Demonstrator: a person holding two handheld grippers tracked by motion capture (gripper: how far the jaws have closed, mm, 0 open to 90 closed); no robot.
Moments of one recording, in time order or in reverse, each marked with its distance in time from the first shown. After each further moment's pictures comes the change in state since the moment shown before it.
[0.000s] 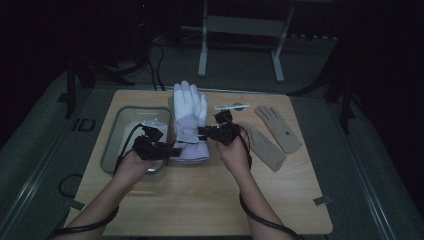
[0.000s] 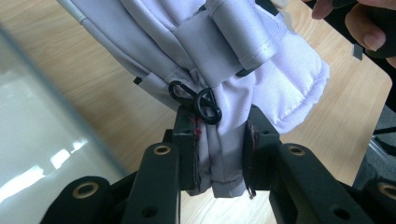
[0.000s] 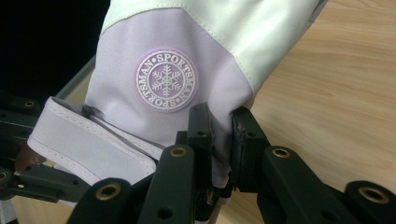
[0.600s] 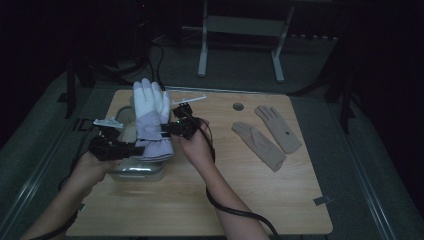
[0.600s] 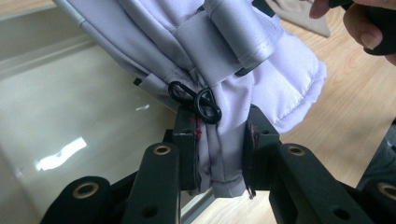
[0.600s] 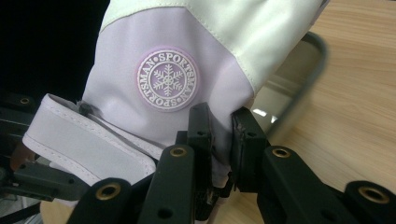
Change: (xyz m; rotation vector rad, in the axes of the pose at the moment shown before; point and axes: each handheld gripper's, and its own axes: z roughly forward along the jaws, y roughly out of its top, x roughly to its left) left arm 0.053 -0.041 -0.072 -0.007 0.064 -0.070; right arm 0.072 0.032 0.070 0.053 0.082 -0.061
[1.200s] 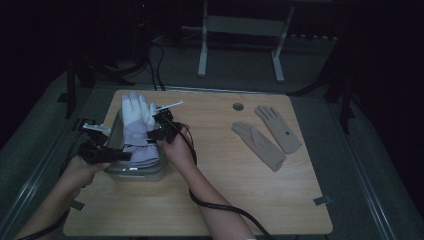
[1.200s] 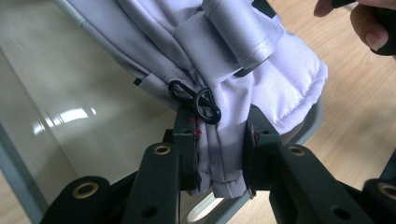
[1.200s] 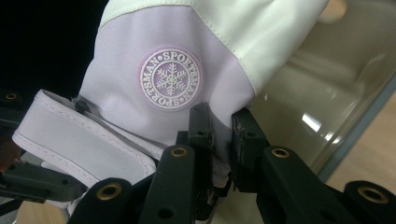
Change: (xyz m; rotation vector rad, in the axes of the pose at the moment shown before) left arm 0.052 -0.038 0.019 0.091 -0.020 -0.099; right arm 0.006 -0.011 0.075 0.115 -0.011 0.018
